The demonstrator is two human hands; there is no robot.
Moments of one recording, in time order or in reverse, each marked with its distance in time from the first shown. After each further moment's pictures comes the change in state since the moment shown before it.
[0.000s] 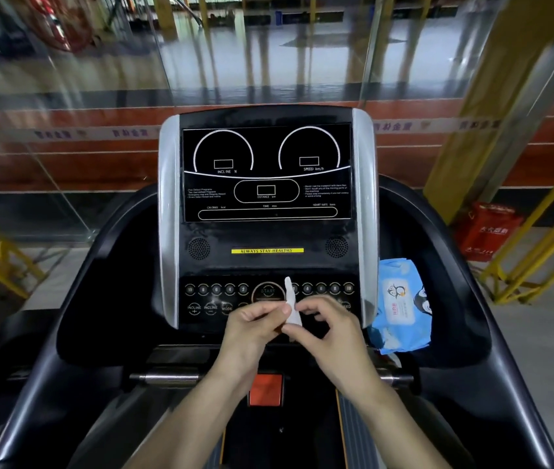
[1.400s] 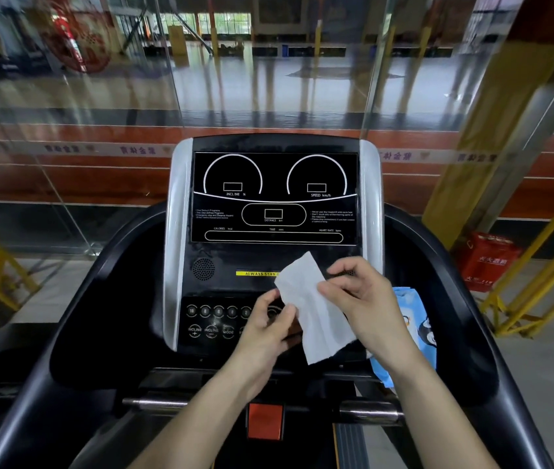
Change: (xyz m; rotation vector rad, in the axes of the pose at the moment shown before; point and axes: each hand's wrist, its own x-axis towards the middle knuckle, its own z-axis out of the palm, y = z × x) left_hand 0.026 0.013 0.010 -0.106 -0.134 0.002; right_hand 0.065 -0.050 -0.057 0.382 -0.019 0.145
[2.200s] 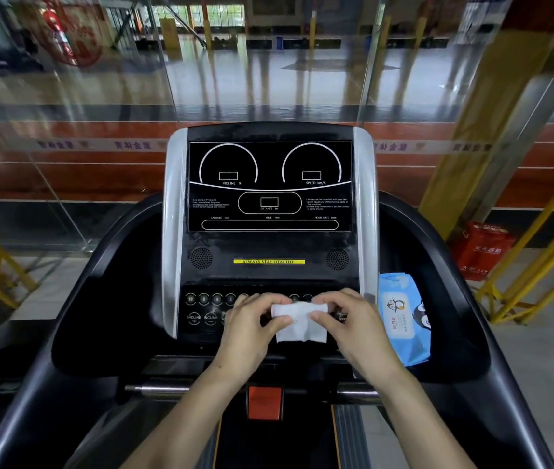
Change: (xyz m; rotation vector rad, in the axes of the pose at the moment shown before) left_hand 0.004 -0.015 -0.033 0.938 0.128 0.410; right_hand -0.026 0.065 0.003 -0.523 0.018 -0.074
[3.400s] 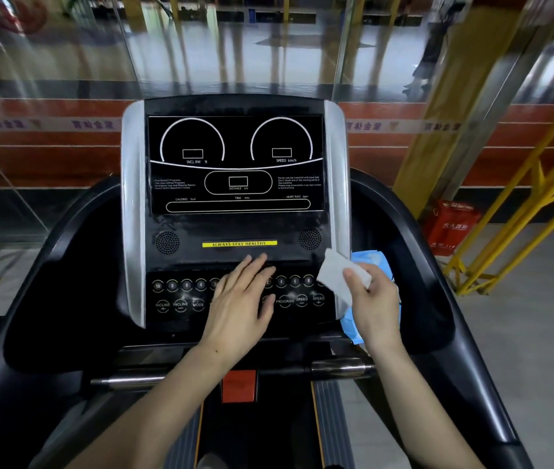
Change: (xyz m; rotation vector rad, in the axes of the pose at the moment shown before) left_hand 0.010 -0.006 0.033 0.458 -0.013 0.300; right_hand 0.002 0.049 -0.029 0.329 0.410 0.306
